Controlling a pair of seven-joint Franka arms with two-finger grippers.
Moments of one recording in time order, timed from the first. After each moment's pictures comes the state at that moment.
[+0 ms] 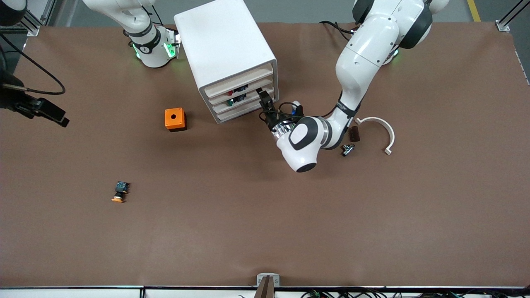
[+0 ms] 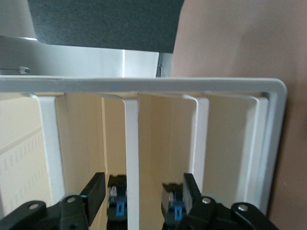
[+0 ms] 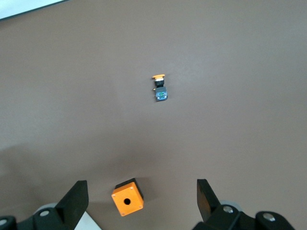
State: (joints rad) left arm -0.58 0.94 -0.11 -1.37 -1.03 1.40 -2.39; right arm 0.14 0.01 -0.12 -1.57 0.00 1.61 0.32
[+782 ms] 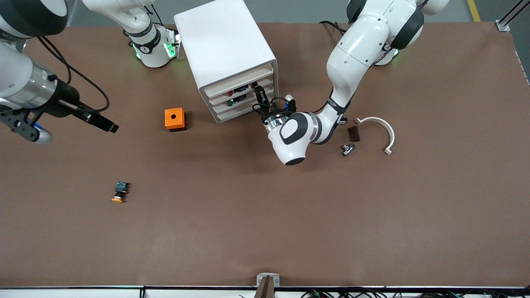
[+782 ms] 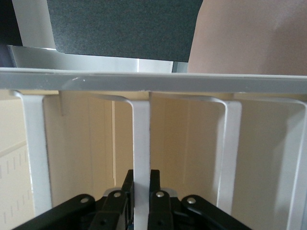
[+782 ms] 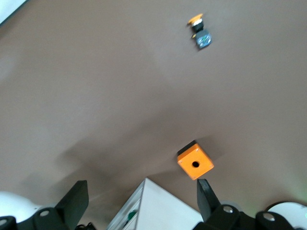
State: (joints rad) left arm -0.62 0.96 -0.10 -1.36 -1.08 1.37 -2.38; right arm 0.20 0.07 -0.06 -1.57 0.18 1.60 0.71
